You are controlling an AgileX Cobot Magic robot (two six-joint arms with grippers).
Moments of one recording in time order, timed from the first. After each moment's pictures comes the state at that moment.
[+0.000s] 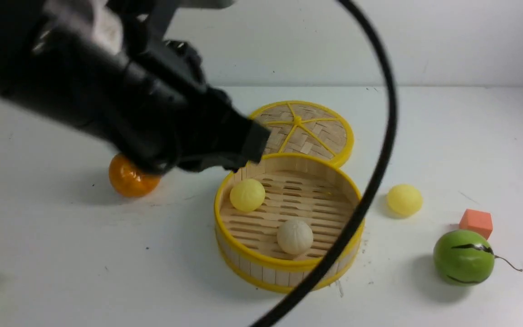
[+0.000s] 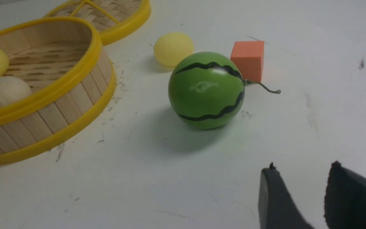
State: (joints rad) right arm 0.06 -0.01 0.02 0.03 0.40 0.16; left arm -0.68 1.20 -1.26 -0.17 0.82 -0.08
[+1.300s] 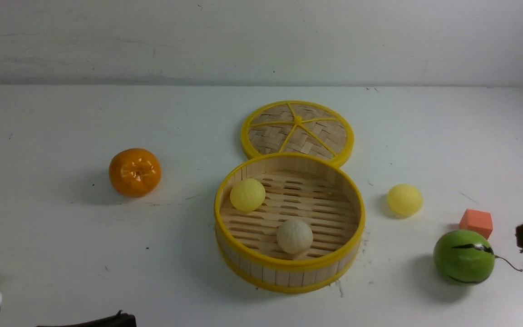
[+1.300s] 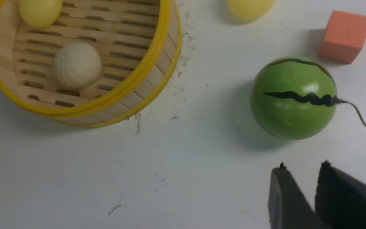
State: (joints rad) right arm 0.06 1.11 -0.89 0.31 0.82 -0.10; left arm -0.68 0.53 -0.20 -0.39 0.03 -0.08
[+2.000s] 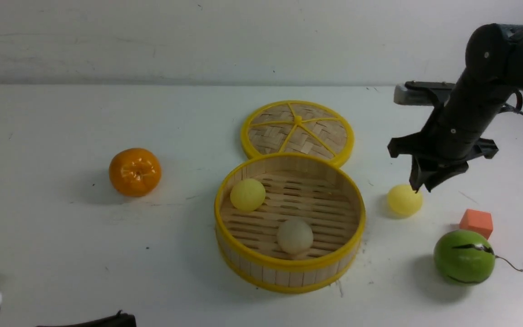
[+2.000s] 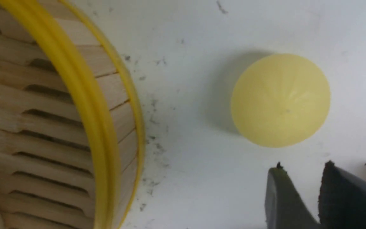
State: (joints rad) right arm 0.14 2.05 -1.74 0.13 1.11 0.04; left arm -0.68 0.53 -0.20 -0.39 0.03 -0.08
